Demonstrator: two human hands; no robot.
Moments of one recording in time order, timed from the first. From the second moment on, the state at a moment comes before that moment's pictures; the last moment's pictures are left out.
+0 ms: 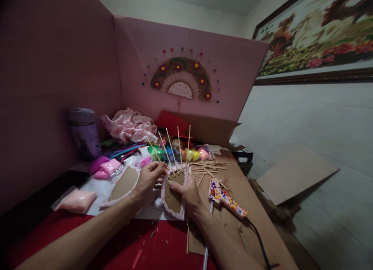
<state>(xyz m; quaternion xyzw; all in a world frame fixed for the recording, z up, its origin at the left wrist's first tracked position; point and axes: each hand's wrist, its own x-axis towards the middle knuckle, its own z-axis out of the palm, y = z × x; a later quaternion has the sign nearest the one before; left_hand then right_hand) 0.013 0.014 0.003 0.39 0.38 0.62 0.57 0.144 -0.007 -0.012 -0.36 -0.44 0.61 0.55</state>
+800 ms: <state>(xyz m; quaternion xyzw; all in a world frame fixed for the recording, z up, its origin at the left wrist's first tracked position) 0.011 0.010 0.004 0.40 0.37 0.59 0.59 0.144 -0.006 -0.014 -0.34 -0.43 0.62 0.56</state>
